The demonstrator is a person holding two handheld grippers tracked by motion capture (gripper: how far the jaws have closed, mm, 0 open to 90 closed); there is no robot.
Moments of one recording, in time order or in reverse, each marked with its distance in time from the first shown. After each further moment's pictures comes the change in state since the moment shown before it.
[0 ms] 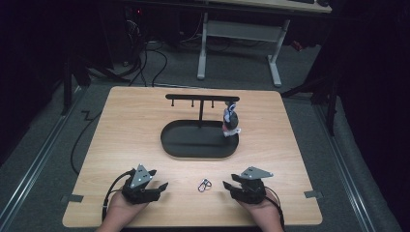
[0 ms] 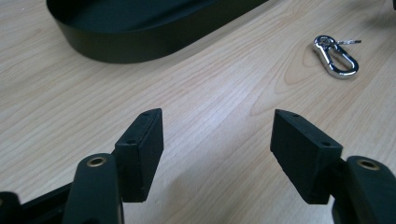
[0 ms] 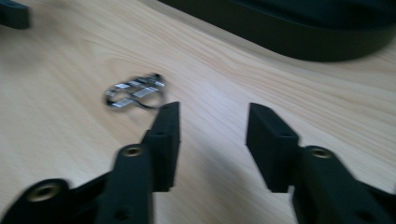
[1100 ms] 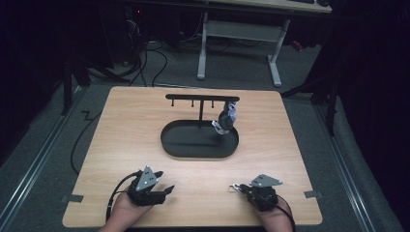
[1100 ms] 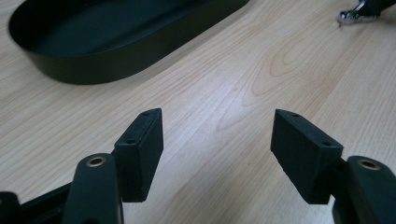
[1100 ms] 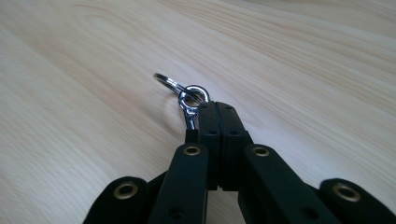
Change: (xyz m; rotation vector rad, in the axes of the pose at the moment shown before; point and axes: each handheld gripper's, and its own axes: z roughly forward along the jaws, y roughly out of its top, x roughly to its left) left arm -0.019 0.016 0.012 -0.015 -0.074 0.075; right arm -0.024 -0.036 -0.028 0.091 -0.136 0.010
